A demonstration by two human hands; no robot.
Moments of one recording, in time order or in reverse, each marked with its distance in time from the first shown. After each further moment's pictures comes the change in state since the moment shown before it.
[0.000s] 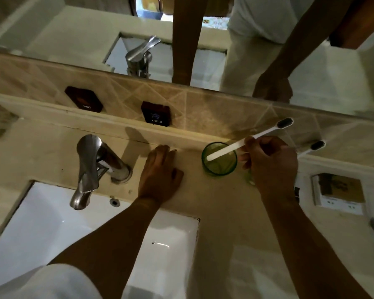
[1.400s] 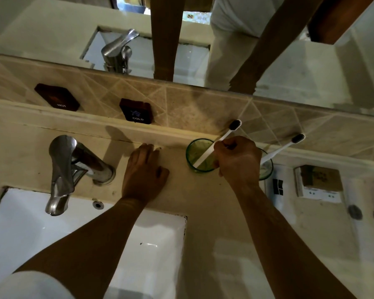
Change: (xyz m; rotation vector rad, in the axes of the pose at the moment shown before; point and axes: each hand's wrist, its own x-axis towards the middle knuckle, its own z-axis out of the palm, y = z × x) left_hand 0.002 0.000 0.001 0.020 0.025 0.001; right_hand 0.010 0.027 0.023 -0.253 -0.084 -0.025
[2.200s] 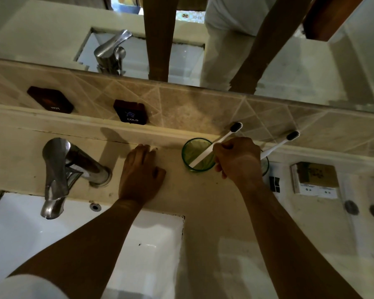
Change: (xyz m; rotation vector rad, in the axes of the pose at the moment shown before) left_hand 0.001 0.003 -0.003 0.010 -0.018 -0.011; right_hand 0.003 -0.013 -0.020 -0.148 -0.167 0.124
